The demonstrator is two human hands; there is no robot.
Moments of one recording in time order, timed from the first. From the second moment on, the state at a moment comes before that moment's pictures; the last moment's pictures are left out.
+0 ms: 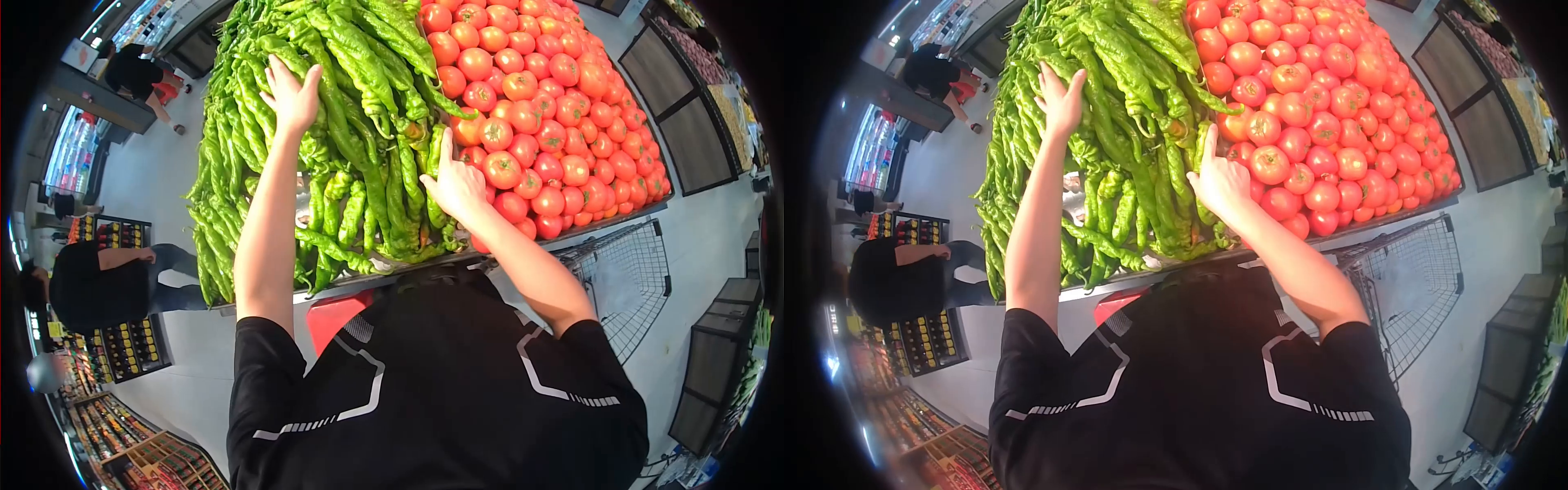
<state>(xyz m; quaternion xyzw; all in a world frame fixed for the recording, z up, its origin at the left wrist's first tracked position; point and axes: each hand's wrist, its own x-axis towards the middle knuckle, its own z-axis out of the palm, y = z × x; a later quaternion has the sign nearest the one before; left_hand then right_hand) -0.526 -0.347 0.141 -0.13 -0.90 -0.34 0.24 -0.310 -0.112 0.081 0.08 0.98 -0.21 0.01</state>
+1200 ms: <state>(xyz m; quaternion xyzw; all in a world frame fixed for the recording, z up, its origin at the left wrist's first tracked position) -0.240 -0.332 0.084 0.04 -0.81 -0.57 -0.11 -0.564 -0.111 0.216 -0.05 0.91 -0.33 -0.23</state>
